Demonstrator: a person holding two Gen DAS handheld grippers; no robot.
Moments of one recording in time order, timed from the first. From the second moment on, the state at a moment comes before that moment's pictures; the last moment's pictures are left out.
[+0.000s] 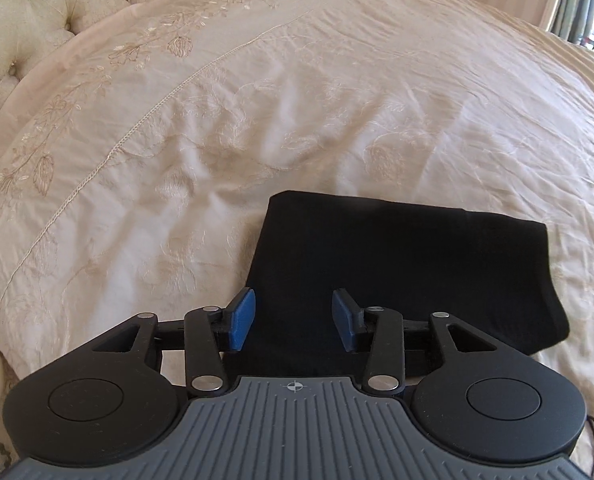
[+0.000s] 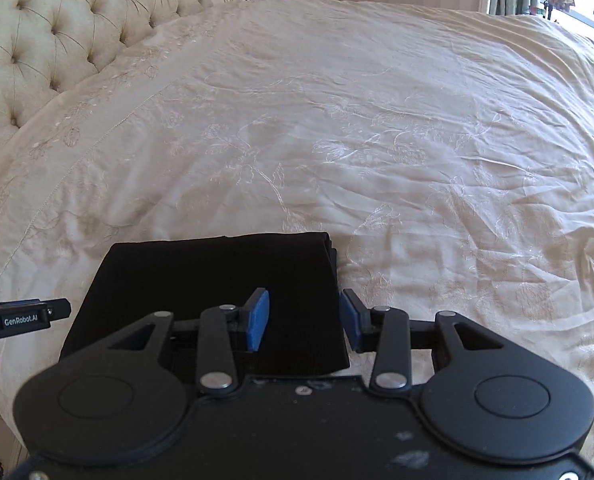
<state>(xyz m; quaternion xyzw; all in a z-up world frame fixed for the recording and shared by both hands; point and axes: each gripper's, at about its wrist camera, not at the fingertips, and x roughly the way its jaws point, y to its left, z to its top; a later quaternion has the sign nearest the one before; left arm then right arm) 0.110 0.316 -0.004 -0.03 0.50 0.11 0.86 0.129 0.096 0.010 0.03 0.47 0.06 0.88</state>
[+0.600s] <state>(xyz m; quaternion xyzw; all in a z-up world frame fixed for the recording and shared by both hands) 0.018 0.228 0.043 -0.01 0.49 0.10 0.87 0.031 0.073 0.059 0.03 0.44 0.13 0.89</state>
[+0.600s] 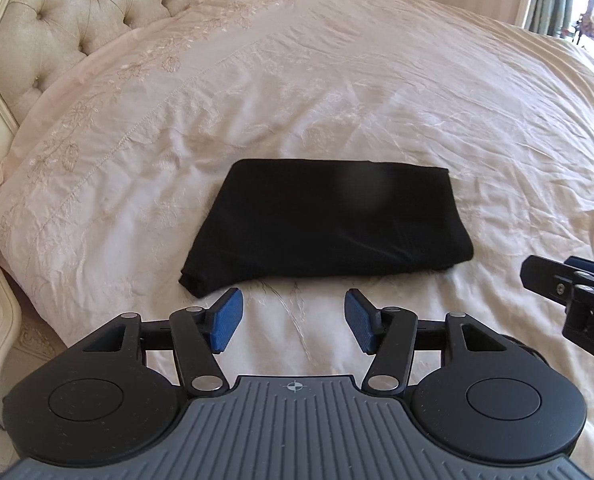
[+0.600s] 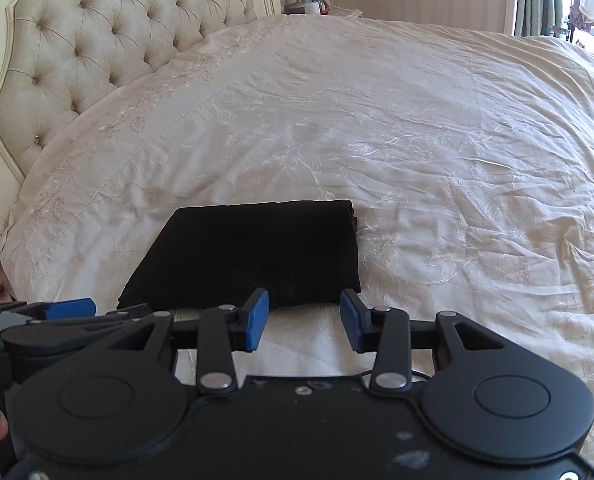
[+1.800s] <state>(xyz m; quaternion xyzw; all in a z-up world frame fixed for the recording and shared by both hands) -0.032 0.210 0.062 0.00 0.48 0.13 0.87 -0.025 0.058 0.079 0.04 0.43 0.14 0.89</state>
